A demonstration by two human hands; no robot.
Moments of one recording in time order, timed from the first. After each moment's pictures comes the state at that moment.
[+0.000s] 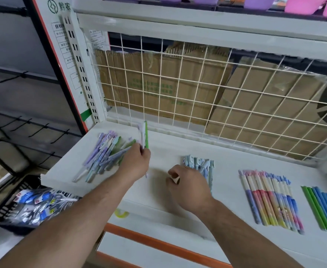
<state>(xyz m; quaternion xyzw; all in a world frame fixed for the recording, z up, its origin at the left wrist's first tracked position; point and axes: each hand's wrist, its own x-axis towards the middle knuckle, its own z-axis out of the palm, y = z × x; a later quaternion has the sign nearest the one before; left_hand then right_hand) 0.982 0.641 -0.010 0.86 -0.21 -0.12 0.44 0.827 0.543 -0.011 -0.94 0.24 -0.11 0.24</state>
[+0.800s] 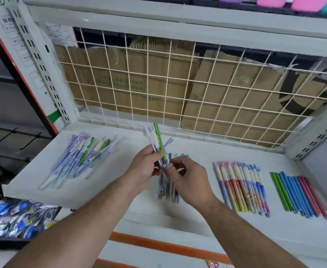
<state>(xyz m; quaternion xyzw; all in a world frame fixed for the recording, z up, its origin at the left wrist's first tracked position) 0.909 0.576 -0.005 0.61 -0.18 -0.38 0.68 0.776 0.499 0.001 -0.82 0.30 -0.23 0.42</state>
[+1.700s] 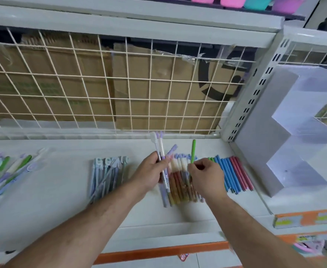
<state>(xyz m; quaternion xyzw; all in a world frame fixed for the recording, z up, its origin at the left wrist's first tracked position) 0.782 0.451 -0.018 0.62 -0.33 -0.43 0.56 0.628 0.369 -0.014 -0.67 0.55 -0.30 0.39</state>
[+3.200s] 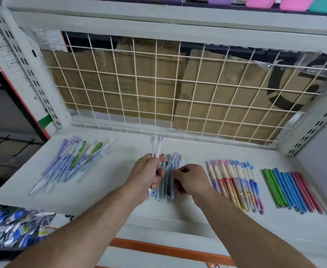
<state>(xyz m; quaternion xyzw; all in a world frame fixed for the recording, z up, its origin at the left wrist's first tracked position) 0.876 0.567 -0.004 0.66 -0.13 -0.39 0.63 0.767 0.465 -0.015 -0.66 0.43 -0.14 0.60</state>
